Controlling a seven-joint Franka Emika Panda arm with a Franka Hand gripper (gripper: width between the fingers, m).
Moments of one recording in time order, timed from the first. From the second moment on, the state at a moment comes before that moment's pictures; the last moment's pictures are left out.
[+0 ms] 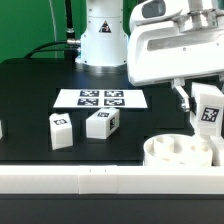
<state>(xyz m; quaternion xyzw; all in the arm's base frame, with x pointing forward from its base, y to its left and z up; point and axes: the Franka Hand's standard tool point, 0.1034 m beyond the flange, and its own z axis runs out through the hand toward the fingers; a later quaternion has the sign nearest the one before) 0.625 0.107 0.093 -0.97 0.01 -0.25 0.06</state>
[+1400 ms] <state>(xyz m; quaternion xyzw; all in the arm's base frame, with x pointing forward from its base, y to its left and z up) 0.618 0.107 0.077 -0.96 -0.01 -0.28 0.05</state>
